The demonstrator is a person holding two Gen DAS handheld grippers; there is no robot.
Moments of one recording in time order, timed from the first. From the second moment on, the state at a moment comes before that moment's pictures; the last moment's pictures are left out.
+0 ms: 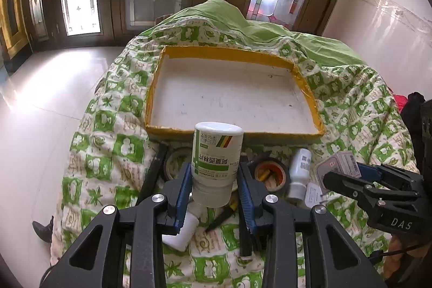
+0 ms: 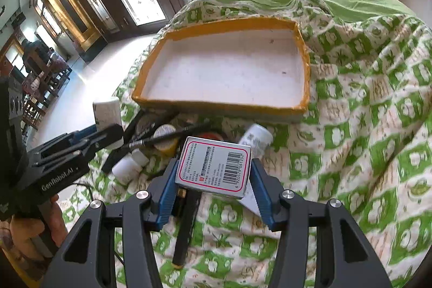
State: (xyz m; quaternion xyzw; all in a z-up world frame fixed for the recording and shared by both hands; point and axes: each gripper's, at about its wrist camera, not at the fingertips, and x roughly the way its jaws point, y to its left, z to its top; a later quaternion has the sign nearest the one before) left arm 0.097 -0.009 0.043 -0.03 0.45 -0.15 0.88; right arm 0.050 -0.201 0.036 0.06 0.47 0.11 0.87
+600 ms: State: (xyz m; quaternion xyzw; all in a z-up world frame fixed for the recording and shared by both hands) left arm 0.169 -0.019 0.038 -0.02 0.46 -0.15 0.88; right arm 0.126 -0.194 0.041 0.05 0.47 0.08 0.88
